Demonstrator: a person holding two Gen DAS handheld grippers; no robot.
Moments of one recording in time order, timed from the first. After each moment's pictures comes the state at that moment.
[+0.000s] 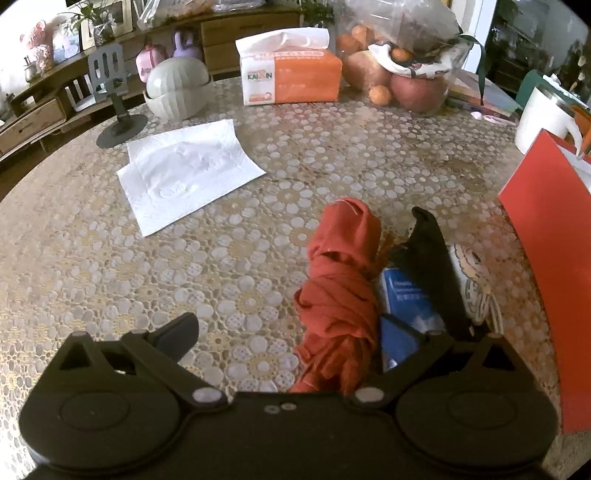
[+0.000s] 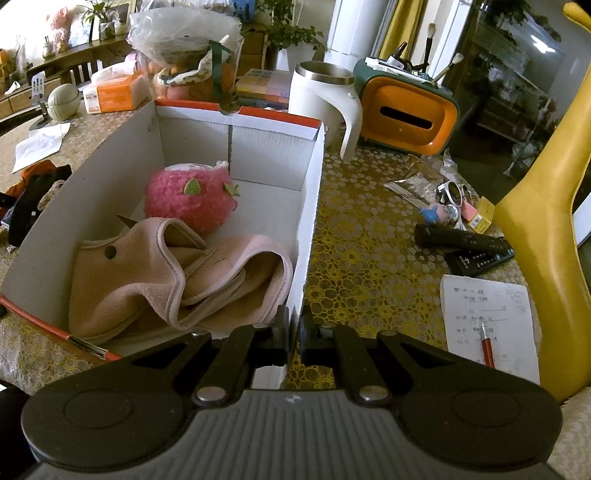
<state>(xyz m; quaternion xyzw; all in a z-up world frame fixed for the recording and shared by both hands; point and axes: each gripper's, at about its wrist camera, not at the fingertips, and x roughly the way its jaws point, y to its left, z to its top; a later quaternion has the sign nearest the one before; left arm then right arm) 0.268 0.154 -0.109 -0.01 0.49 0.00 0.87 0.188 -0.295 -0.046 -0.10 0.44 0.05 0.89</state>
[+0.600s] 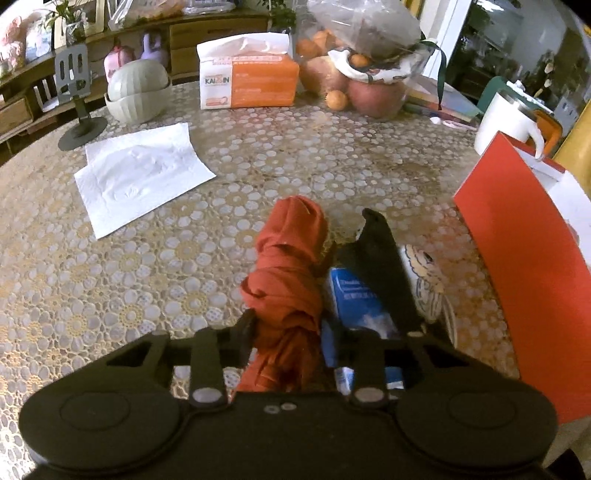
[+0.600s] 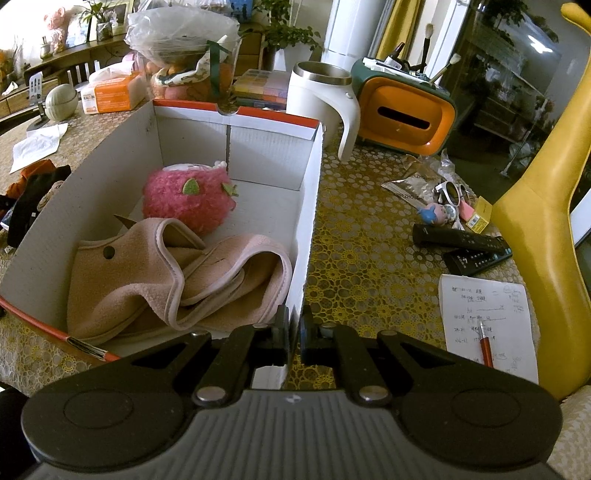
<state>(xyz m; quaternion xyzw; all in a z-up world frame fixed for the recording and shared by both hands) 0.262 0.140 -0.107 -0.03 0.48 -0.06 0.88 0.187 -0.294 -0.047 -0.11 0.44 0.05 0.89</state>
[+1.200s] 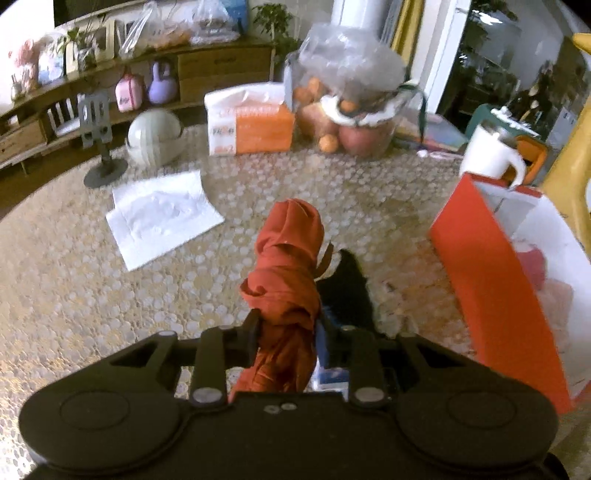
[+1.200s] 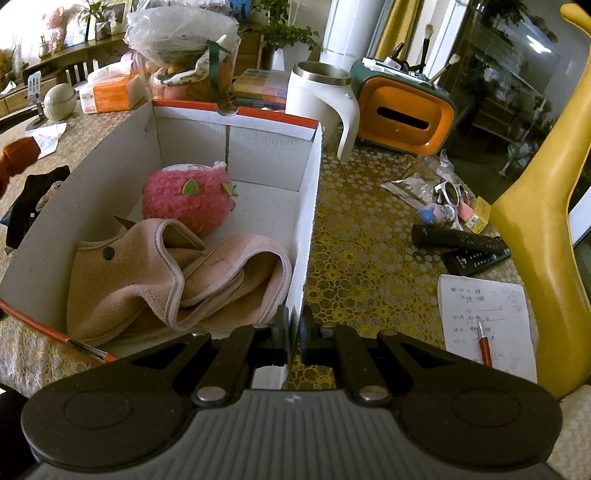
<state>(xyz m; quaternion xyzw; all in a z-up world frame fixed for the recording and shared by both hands) 0.237 0.133 -0.042 -0.03 0.44 -0.05 0.90 0.188 -0.294 -0.046 -0.10 0.44 0.04 0.89</state>
